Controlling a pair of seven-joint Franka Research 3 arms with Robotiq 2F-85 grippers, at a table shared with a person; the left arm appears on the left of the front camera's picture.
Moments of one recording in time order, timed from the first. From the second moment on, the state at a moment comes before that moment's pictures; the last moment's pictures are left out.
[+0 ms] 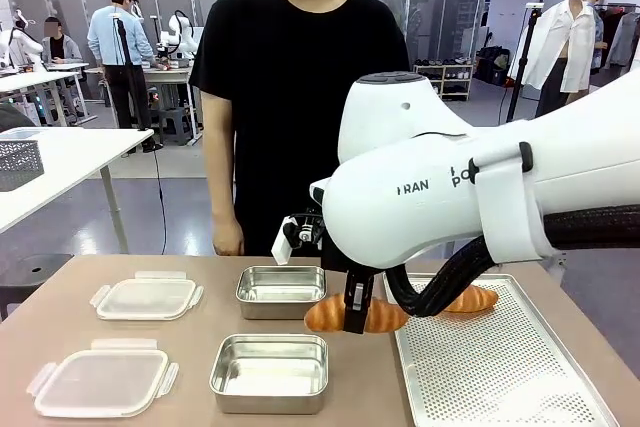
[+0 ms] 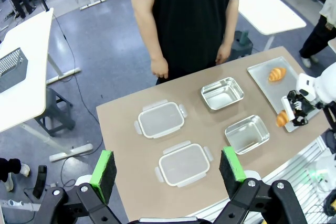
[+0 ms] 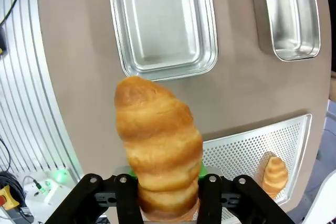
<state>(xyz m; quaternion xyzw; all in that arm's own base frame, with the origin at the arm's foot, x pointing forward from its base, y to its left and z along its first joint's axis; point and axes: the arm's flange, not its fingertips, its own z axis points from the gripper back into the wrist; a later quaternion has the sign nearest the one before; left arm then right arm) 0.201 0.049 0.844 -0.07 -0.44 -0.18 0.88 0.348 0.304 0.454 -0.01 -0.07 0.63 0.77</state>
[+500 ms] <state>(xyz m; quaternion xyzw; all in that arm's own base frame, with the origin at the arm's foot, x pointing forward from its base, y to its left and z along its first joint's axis) 0.201 0.049 0.844 -0.07 -0.44 -0.18 0.88 0.348 0.303 0.455 -0.01 -0.07 0.63 0.77</state>
